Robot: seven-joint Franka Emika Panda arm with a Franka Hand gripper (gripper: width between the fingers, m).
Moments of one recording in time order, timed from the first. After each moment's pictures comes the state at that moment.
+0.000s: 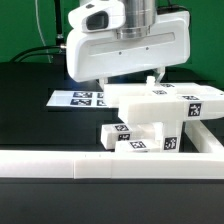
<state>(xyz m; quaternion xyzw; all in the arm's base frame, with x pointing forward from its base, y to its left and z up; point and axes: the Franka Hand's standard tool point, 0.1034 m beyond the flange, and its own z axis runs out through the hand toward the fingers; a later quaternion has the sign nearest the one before) 0.542 0.026 0.074 -0.99 -0.14 0.03 0.06</state>
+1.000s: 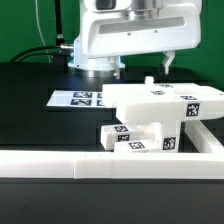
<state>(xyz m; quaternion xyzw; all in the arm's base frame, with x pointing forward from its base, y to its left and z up) 0.493 0.064 0.098 -1.00 -0.03 0.05 0.05</state>
